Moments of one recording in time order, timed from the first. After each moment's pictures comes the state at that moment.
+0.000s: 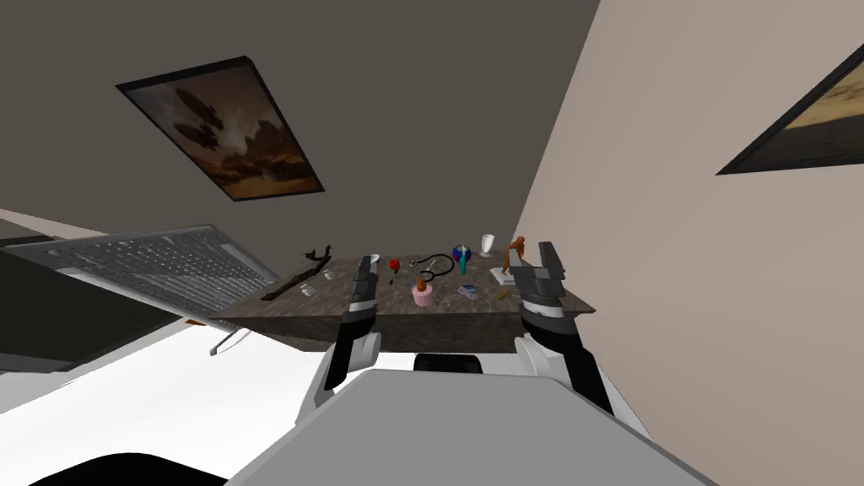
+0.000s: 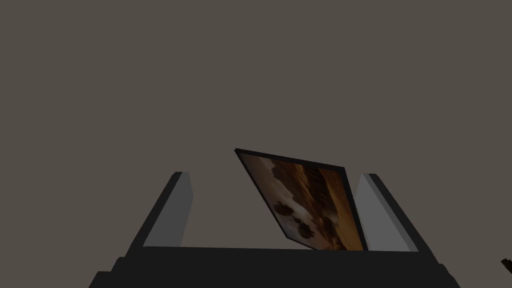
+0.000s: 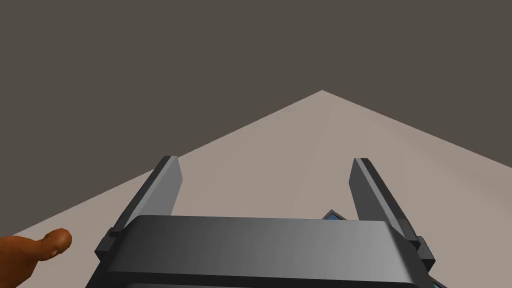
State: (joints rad) left arm 0.48 0.00 0.05 -2.27 -0.11 -0.39 -0.12; right arm 0.50 -0.03 0.05 -2.32 0.03 -0.58 -0.03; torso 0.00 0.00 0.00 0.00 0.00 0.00
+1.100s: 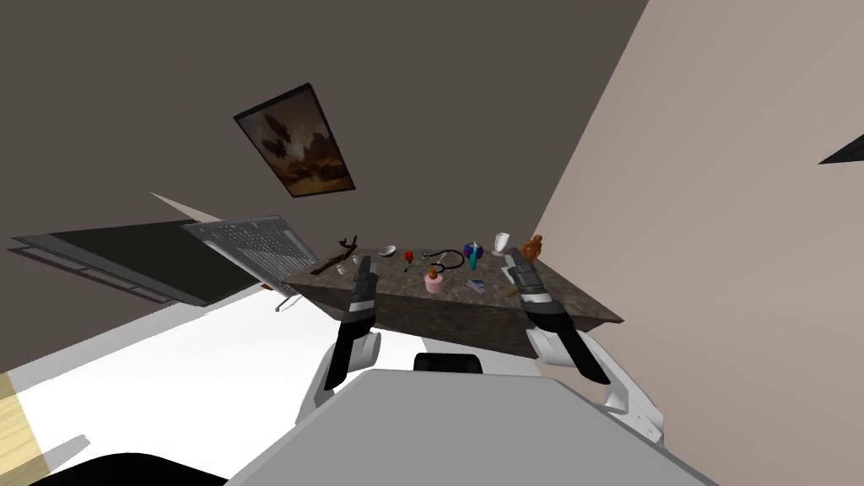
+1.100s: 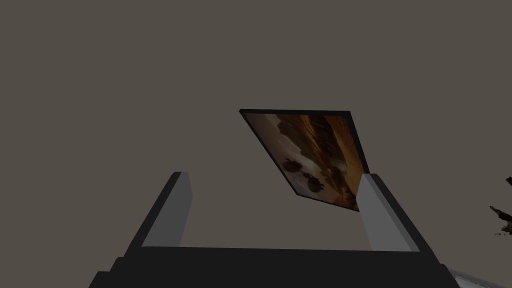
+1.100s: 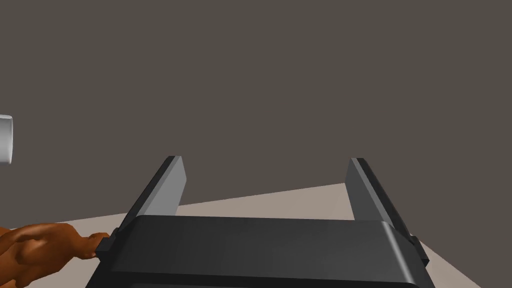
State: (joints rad) left arm 0.48 0.00 0.05 -2.27 -0.11 -0.39 -0.12; right arm 0.38 -0.25 -0.07 -2.13 0.06 -0.44 0.09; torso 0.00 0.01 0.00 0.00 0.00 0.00
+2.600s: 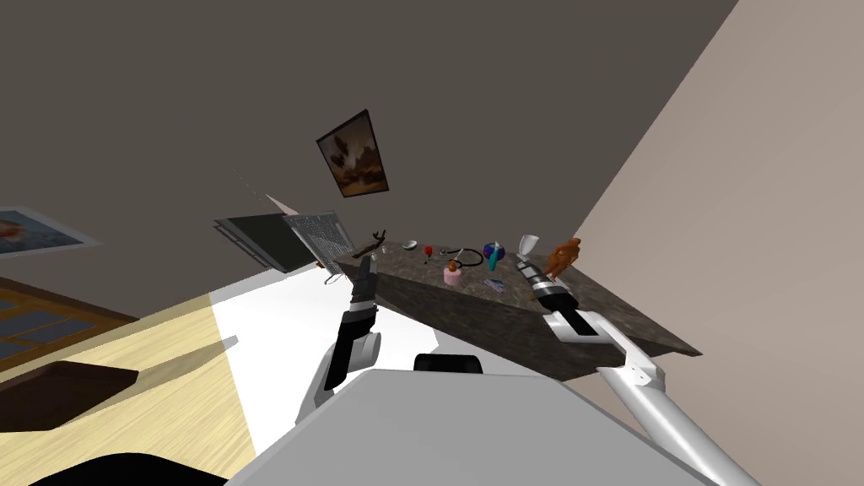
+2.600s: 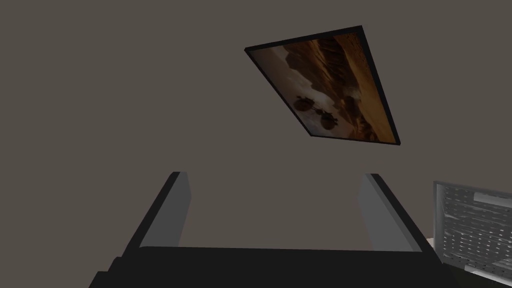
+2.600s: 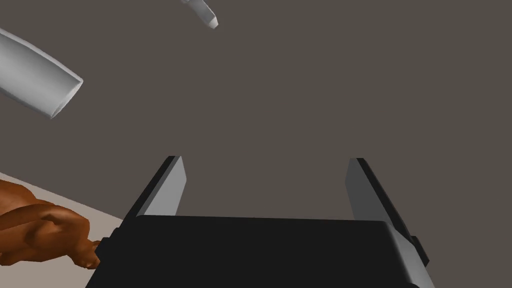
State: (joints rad) left arm 0.48 0.00 0.05 -2.27 -0.11 -0.39 -0.12; right arm 0.20 -0.47 -0.21 -1.78 0.18 -0.19 0.27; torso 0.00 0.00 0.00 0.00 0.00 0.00
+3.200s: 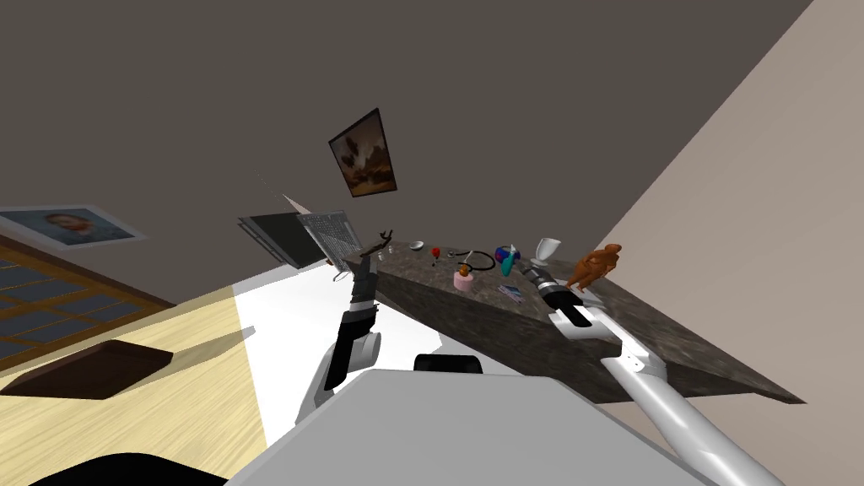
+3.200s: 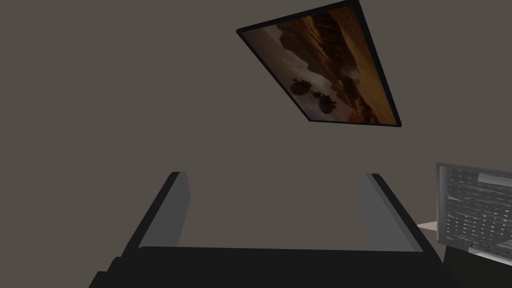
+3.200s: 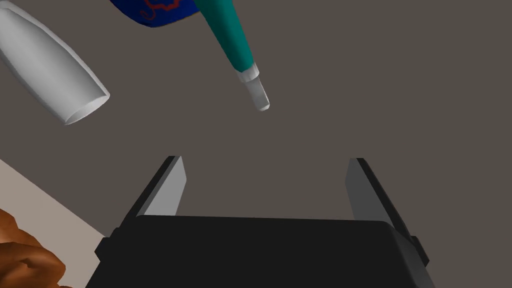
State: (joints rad) left arm 0.48 0.00 0.05 -2.27 -0.11 -0.39 -0.12; right arm 0.14 -0.54 -0.22 -1.62 0.30 -0.06 0.33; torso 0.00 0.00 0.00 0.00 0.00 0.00
